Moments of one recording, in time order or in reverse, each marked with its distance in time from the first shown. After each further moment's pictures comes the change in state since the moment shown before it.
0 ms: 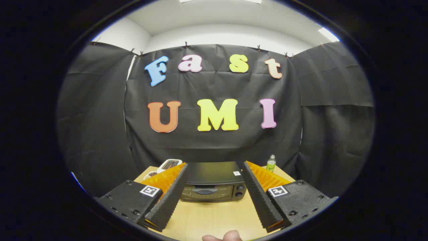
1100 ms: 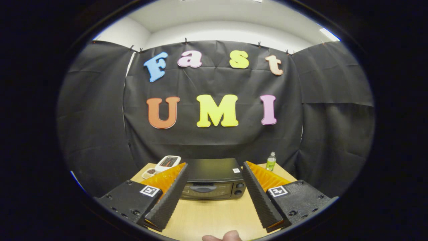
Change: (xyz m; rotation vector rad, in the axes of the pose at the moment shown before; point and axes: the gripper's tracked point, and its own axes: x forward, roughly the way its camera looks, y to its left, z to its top) arm 0.019 -0.003 -0.017 -0.013 0.038 0.007
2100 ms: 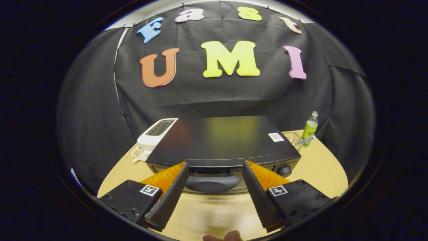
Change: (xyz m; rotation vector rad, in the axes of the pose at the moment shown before) arm 0.209 0.035 -0.179 0.036 0.343 0.105
